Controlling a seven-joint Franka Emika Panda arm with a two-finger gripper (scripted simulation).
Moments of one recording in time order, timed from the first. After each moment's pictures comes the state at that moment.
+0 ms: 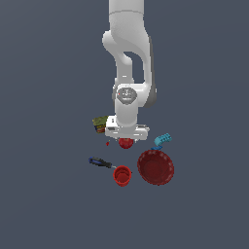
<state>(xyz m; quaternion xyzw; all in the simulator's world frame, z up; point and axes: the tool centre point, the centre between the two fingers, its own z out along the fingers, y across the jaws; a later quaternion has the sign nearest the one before) -0.039 0.008 0.052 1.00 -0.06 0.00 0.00</state>
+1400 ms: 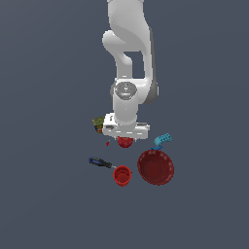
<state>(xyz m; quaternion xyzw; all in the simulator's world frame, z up) -0.025 0.004 0.083 1.00 -0.06 0.00 0.00</state>
